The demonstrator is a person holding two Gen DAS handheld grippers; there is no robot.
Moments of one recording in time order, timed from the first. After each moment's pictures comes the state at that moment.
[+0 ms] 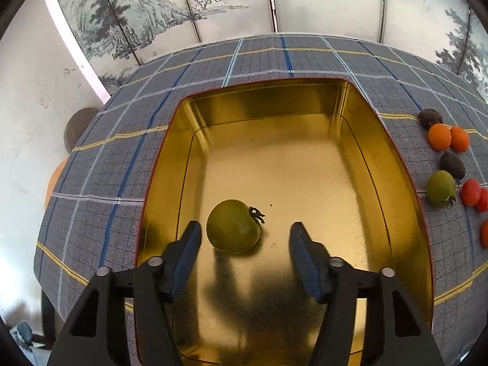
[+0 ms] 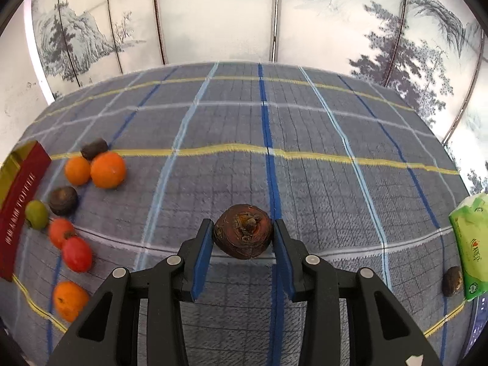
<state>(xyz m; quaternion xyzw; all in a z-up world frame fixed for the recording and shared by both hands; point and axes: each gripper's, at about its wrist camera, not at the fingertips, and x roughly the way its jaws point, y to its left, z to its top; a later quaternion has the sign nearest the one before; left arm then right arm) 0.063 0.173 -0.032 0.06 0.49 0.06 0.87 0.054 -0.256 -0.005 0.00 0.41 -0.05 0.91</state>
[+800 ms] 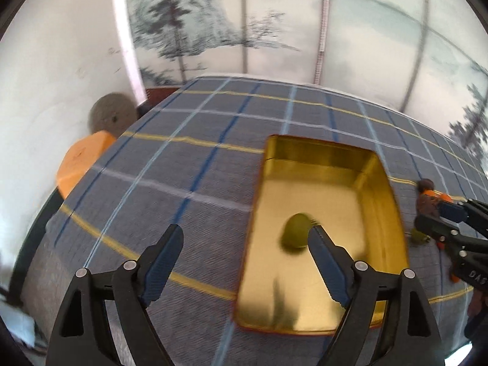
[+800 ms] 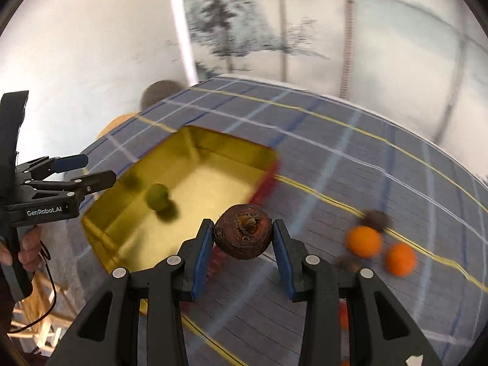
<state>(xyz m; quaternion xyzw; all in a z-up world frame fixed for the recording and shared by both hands) -0.003 0.250 0.032 -0.05 0.41 0.12 0.90 0.061 0.015 0.037 -0.10 0.38 0.27 0.88</state>
